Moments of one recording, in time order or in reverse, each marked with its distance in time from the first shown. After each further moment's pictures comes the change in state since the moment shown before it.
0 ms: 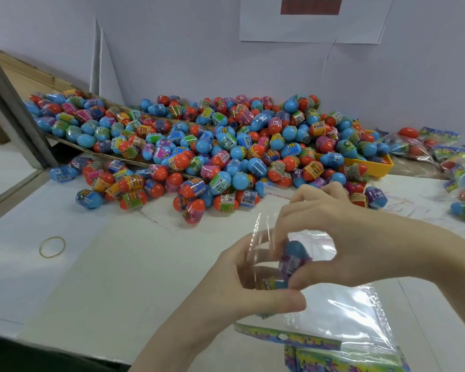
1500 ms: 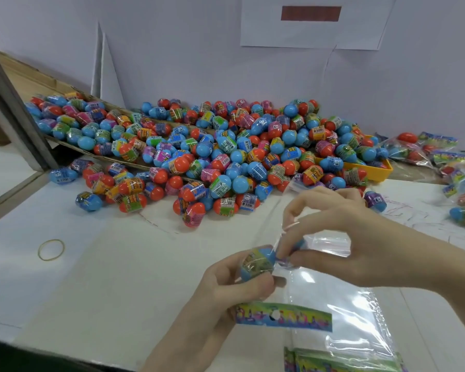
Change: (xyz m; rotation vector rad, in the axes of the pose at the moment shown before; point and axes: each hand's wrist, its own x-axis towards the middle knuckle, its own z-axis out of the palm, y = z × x) left_hand -0.002 -0.017 0.000 -0.361 0.160 -0.020; right_hand -0.008 0.007 0.007 0.098 0.210 0.041
